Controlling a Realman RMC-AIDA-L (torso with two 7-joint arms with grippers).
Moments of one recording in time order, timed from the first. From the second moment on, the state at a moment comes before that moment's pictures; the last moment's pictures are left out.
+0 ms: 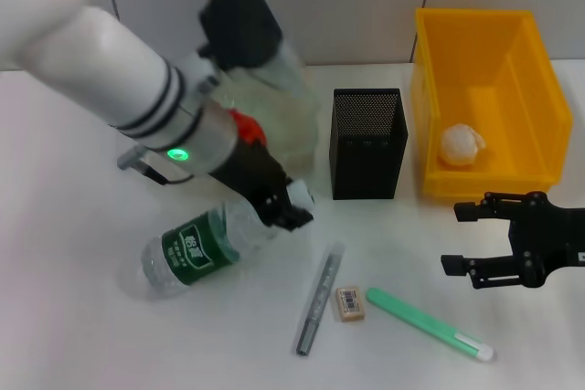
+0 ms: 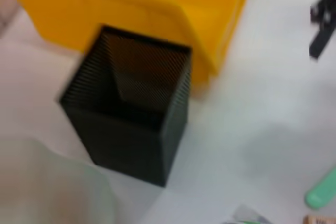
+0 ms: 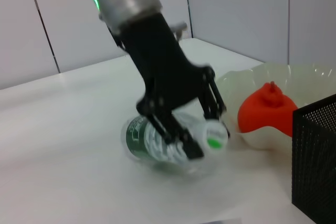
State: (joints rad) left arm -0.85 -2.07 1.44 1.02 2.39 1.32 -2.18; right arm 0.46 2.02 -0.77 -0.79 -2.04 -1.60 1.36
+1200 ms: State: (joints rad) left arm -0.63 -1.98 0.76 1.17 2.12 1.75 -1.86; right arm 0.48 2.02 -0.77 -0.79 -2.04 -1.59 1.38
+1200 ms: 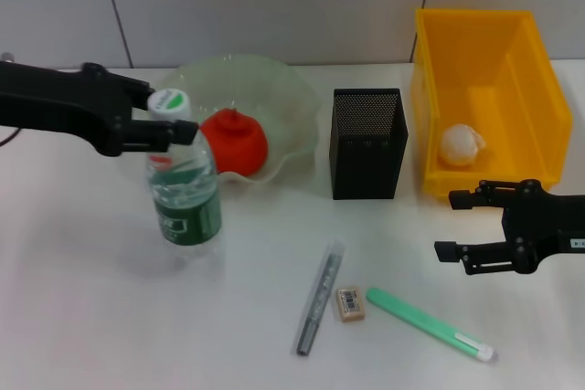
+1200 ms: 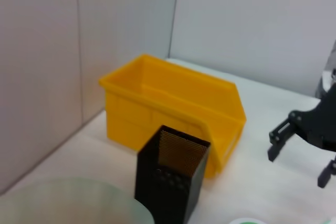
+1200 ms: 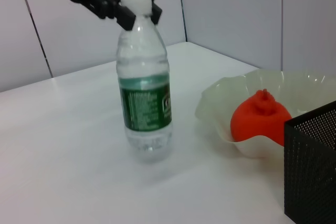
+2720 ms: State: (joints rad) left arm -0.52 -2.02 0.76 1.08 2.10 1.40 -1.78; right arm 0.50 2.03 -0.78 -0.78 -2.05 -1.59 1.36
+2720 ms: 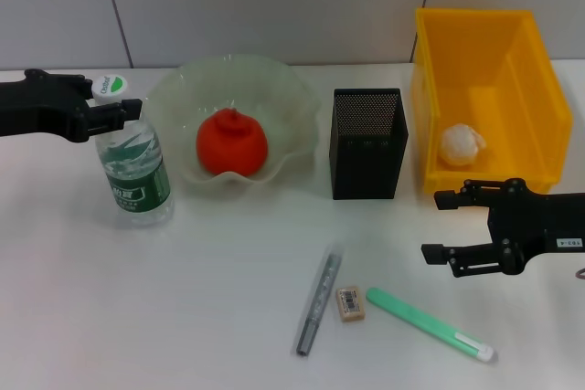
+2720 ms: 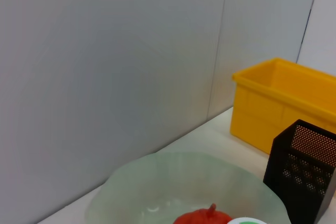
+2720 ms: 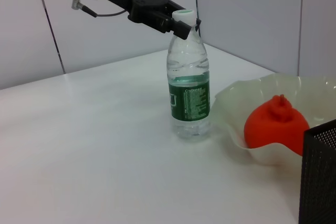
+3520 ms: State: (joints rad) left arm -0.51 -2.02 0.77 1.07 2.10 1.38 -1.78; right arm 0.50 2.03 -0.78 -0.78 -2.05 -1.59 1.36
